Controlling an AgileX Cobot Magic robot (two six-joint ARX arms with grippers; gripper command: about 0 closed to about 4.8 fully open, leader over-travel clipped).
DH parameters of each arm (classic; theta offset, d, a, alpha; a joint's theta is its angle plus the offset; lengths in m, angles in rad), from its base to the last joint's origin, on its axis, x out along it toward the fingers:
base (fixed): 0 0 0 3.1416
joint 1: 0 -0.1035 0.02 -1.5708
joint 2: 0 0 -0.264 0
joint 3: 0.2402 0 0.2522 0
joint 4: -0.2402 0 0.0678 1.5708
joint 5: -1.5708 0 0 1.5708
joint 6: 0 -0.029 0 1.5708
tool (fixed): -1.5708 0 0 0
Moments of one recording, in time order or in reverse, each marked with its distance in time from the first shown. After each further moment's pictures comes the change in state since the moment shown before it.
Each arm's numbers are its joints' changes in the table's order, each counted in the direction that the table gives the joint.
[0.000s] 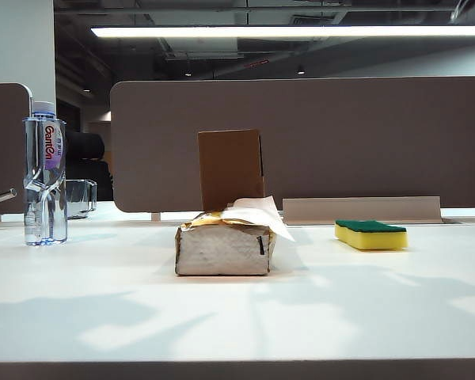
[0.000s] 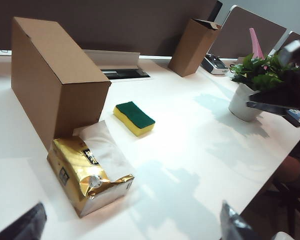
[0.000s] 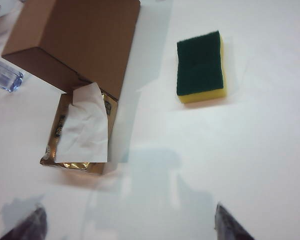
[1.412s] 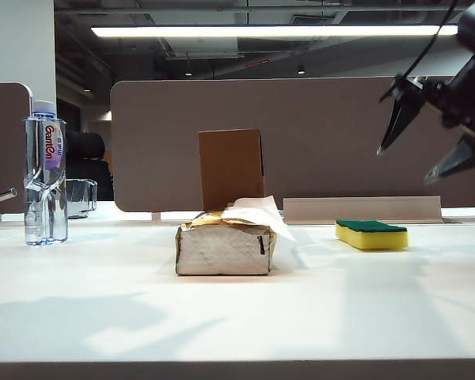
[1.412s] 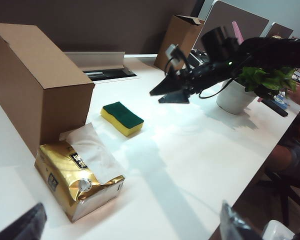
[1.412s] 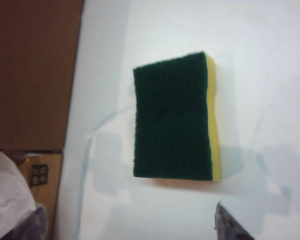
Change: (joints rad) left arm 0.000 -0.008 0.011 0.002 0.061 -0.042; right arm -0.023 -0.789 0.374 0.180 -0.049 -0.002
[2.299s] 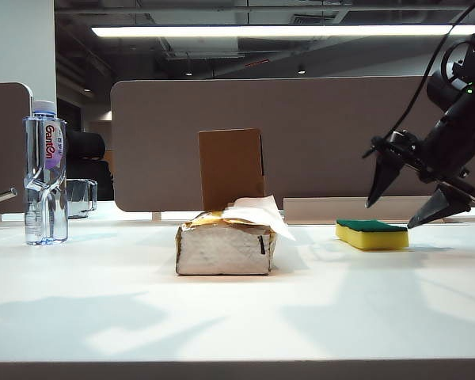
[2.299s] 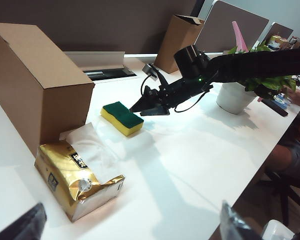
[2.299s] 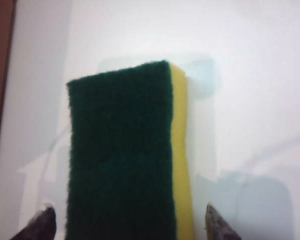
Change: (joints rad) left arm 0.000 -0.001 0.000 0.000 0.000 0.000; right arm -0.039 -0.200 0.030 0.146 0.081 0.000
